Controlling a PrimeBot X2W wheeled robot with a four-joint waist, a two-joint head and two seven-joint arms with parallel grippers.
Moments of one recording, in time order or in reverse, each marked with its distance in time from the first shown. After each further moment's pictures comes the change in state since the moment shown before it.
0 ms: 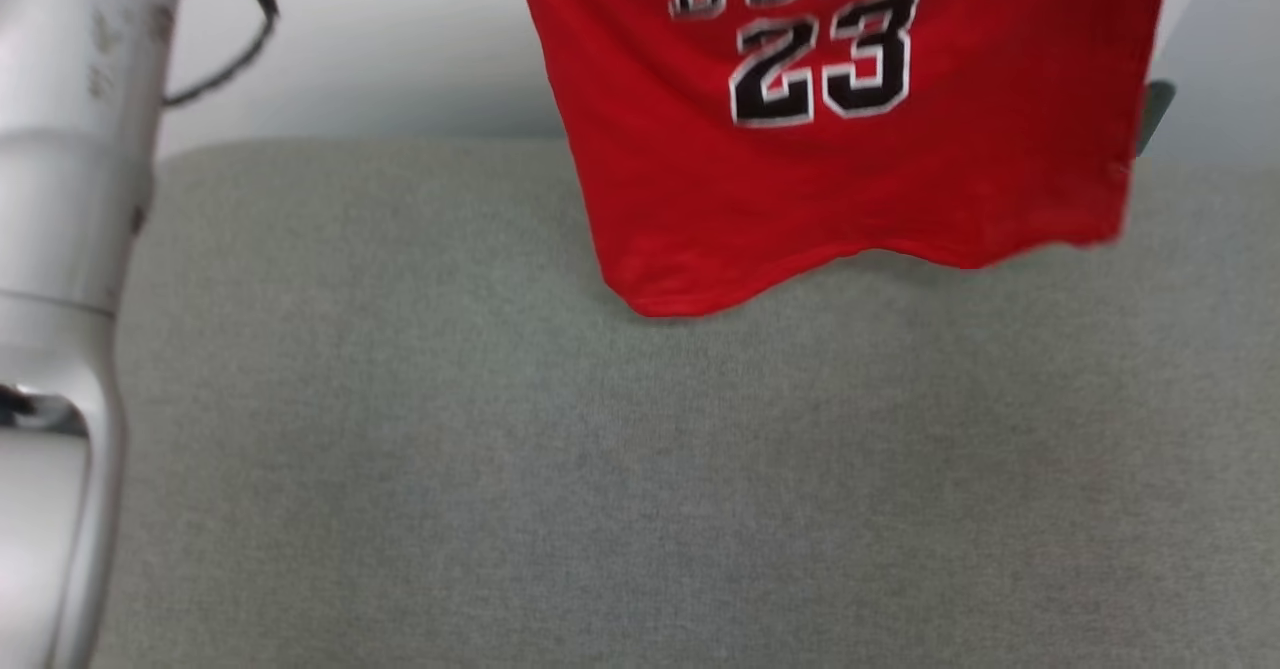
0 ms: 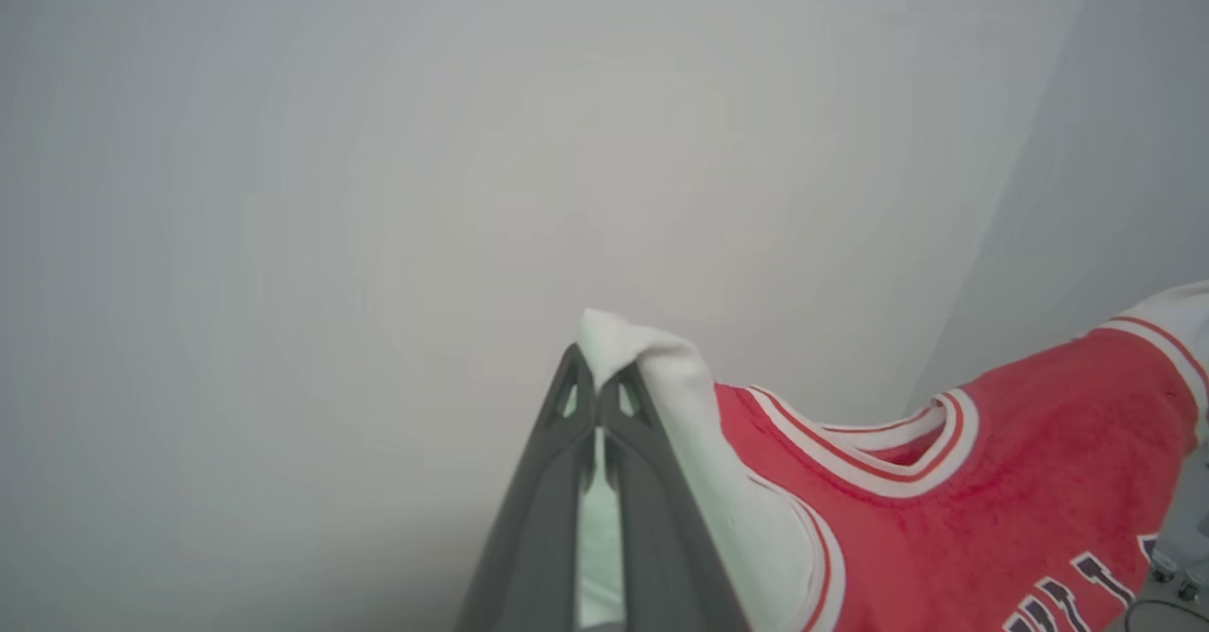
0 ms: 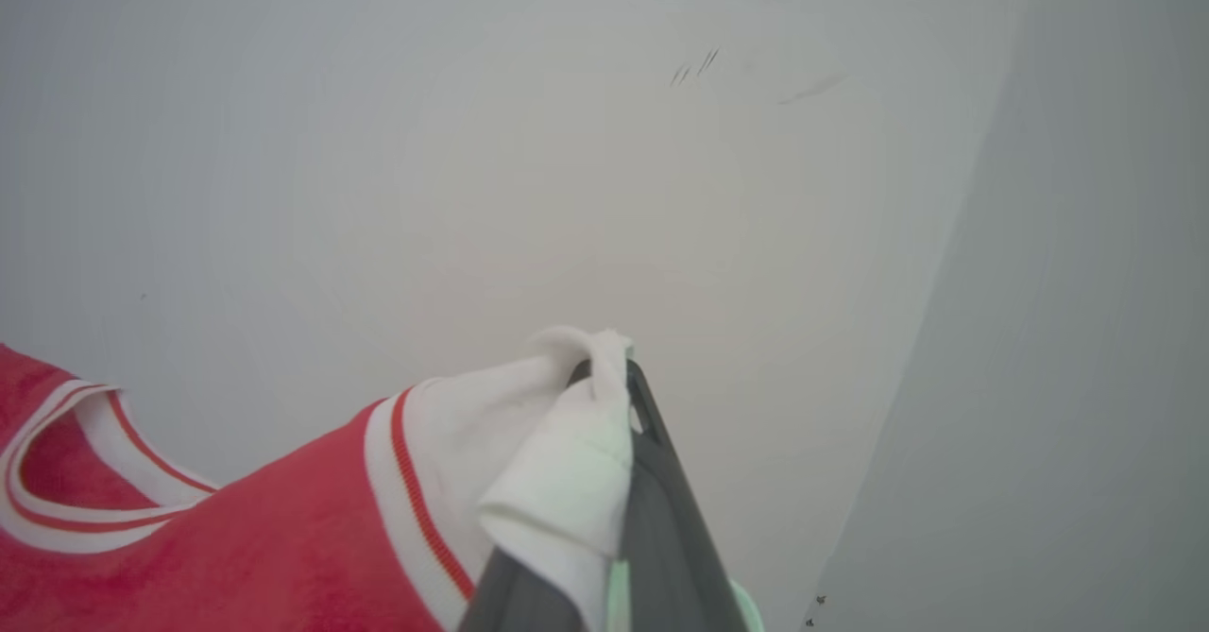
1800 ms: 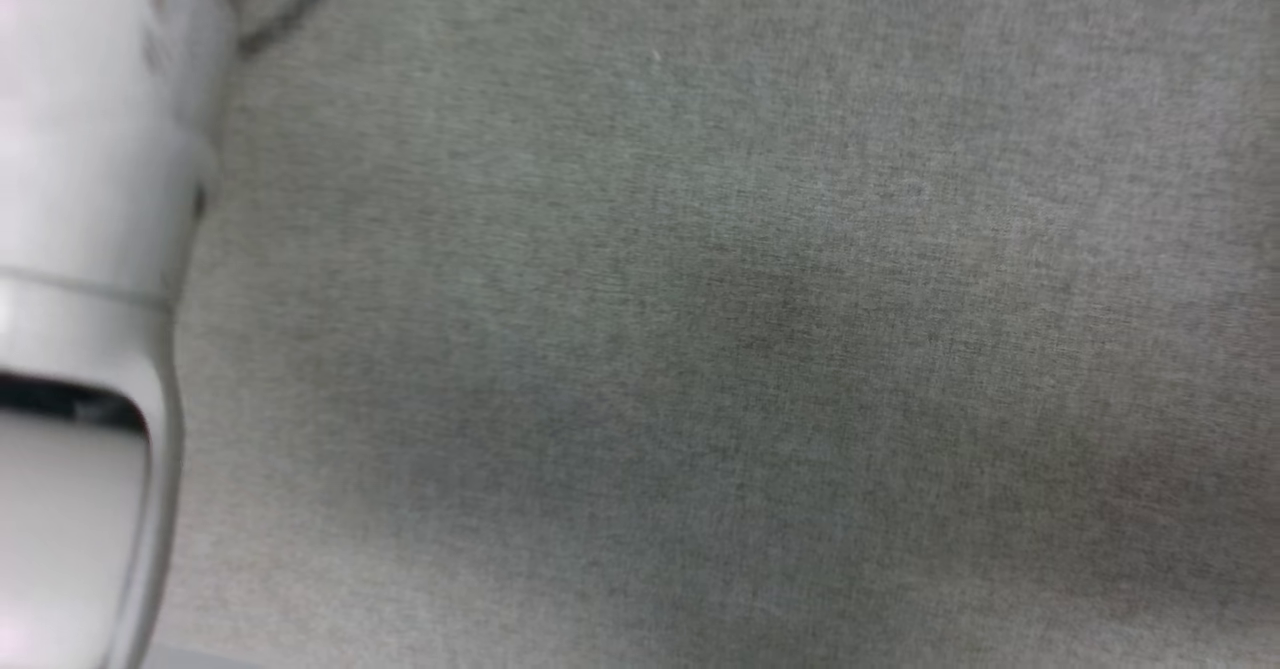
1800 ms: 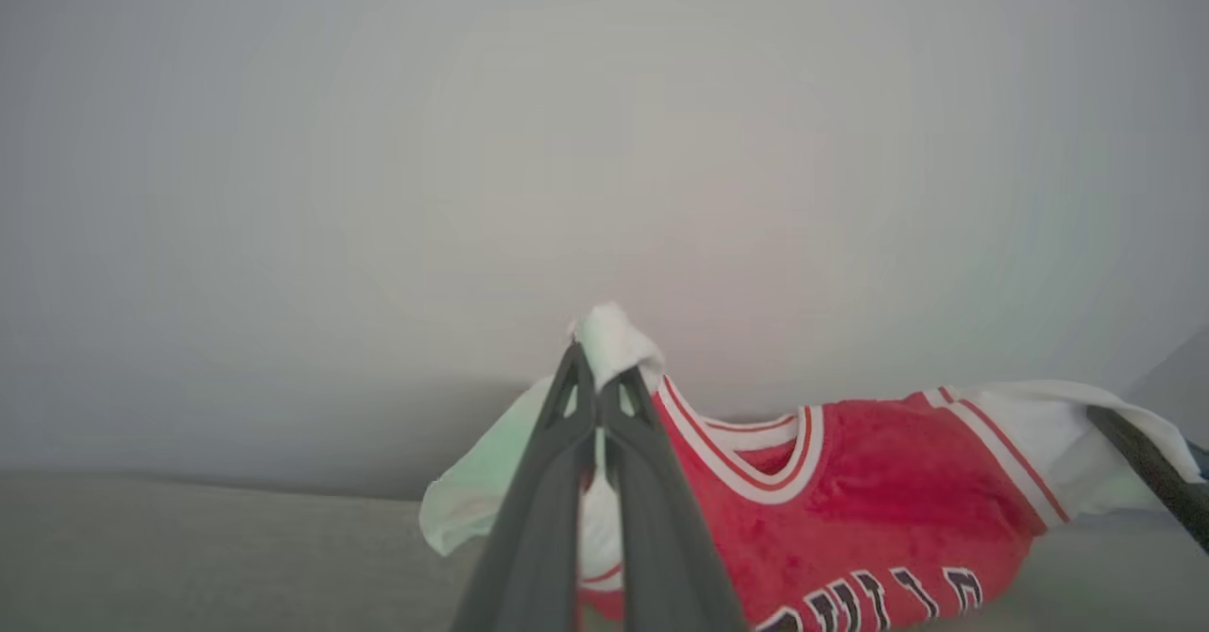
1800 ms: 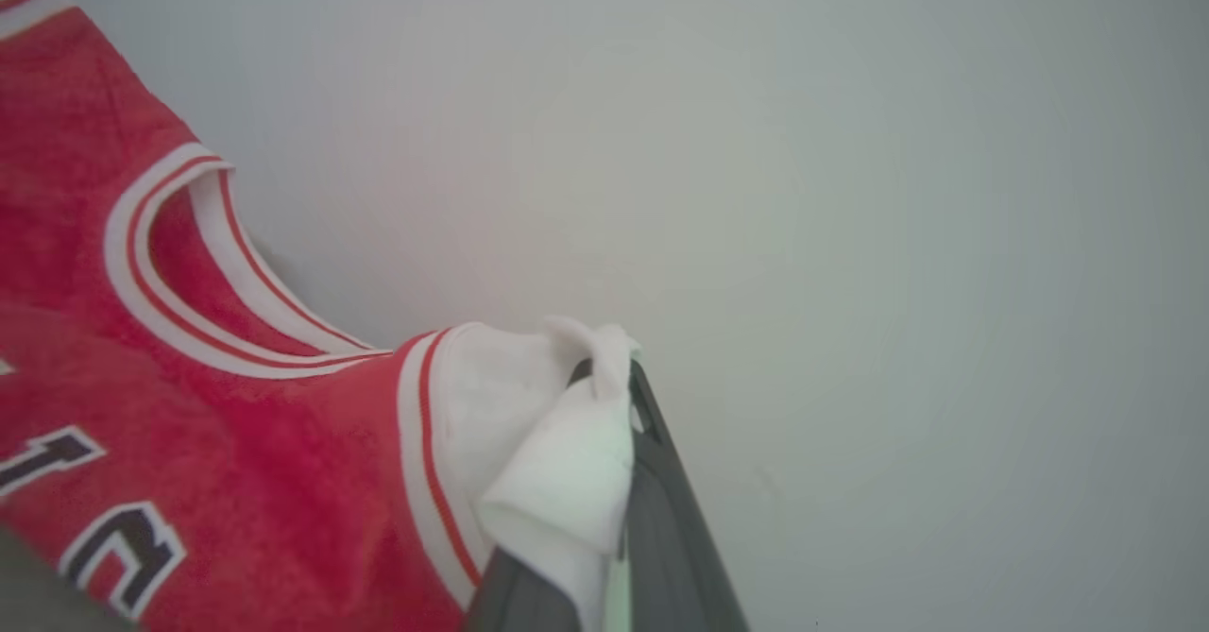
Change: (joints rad) left arm -0.045 -0.064 -0.028 -0.023 -0.127 -0.032 -0.477; right arm -0.068 -0.014 -0.005 -0.149 -0.481 0.000 -0.274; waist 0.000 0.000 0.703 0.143
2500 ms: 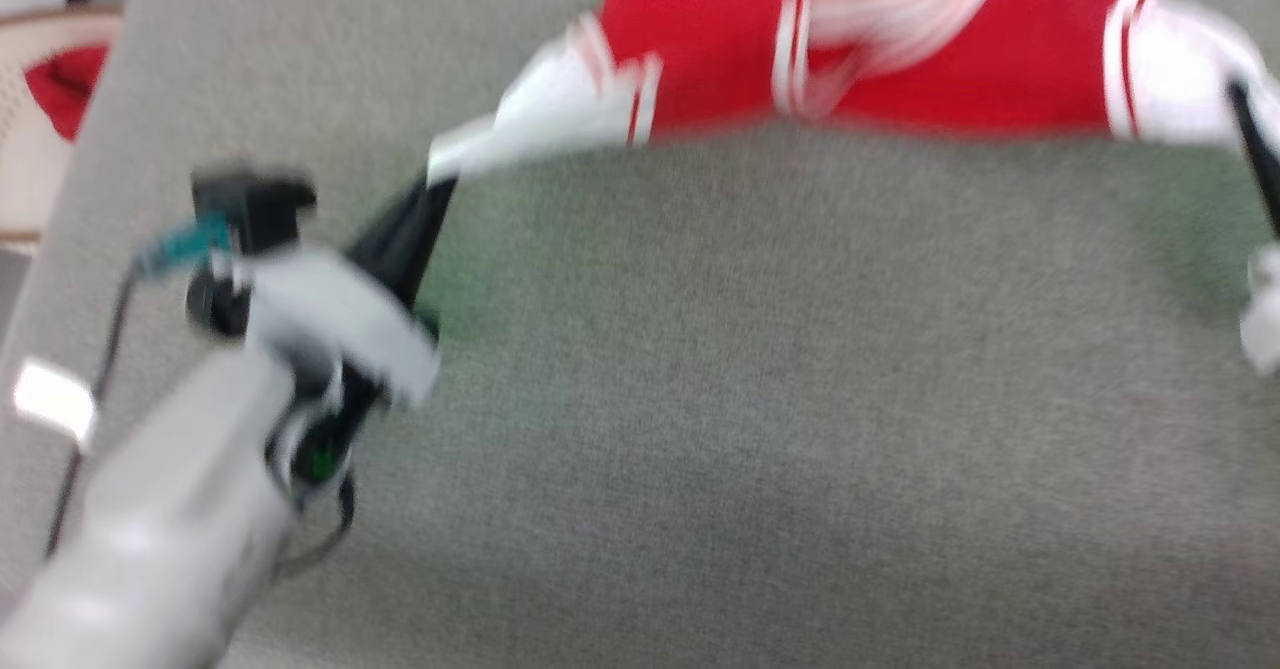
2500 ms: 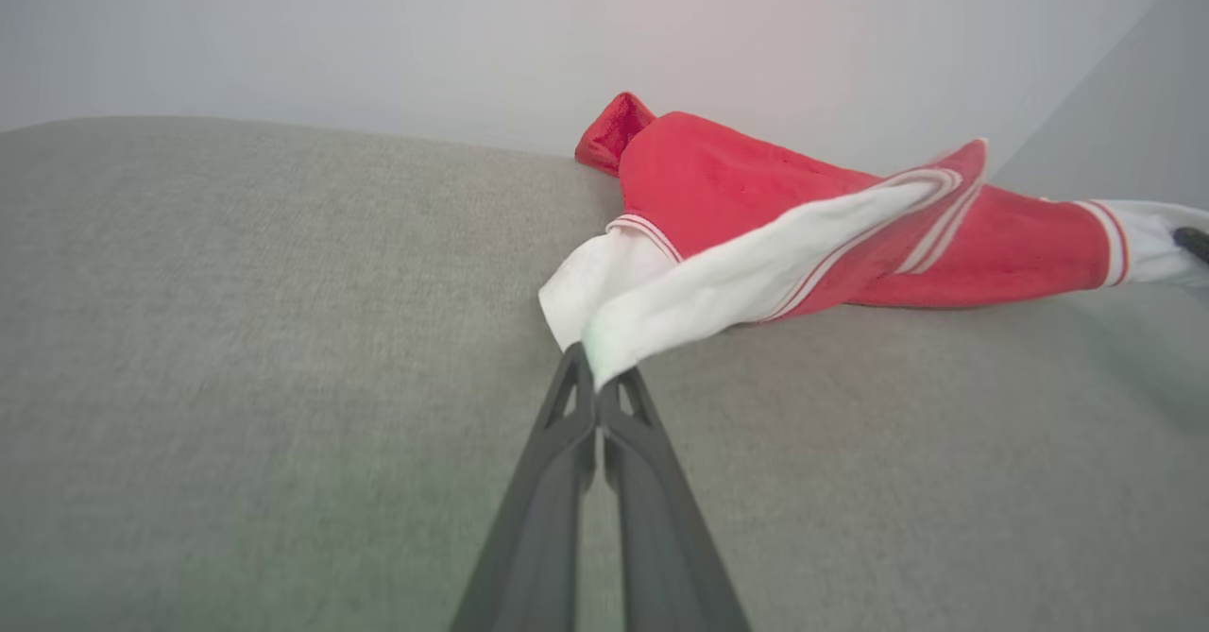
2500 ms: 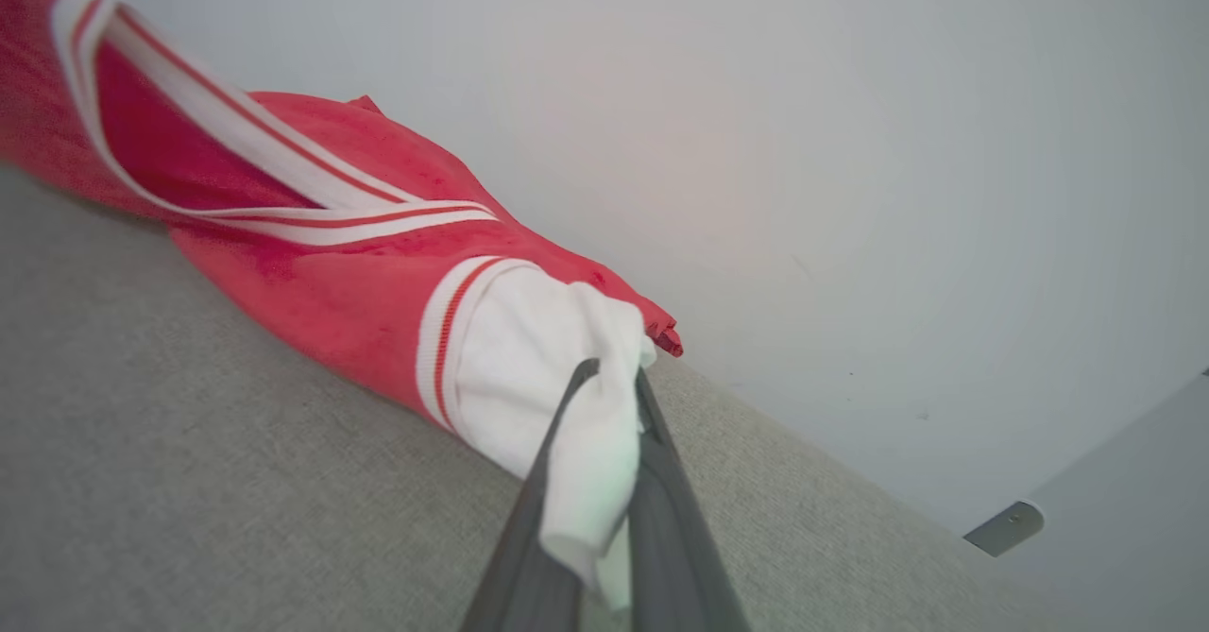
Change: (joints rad) left arm 0.738 0.269 -0.300 -0.381 -0.121 0.006 -0.038; right arm 0.858 -0.384 0.228 -0.456 0.650 0.000 0.005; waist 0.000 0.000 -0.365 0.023
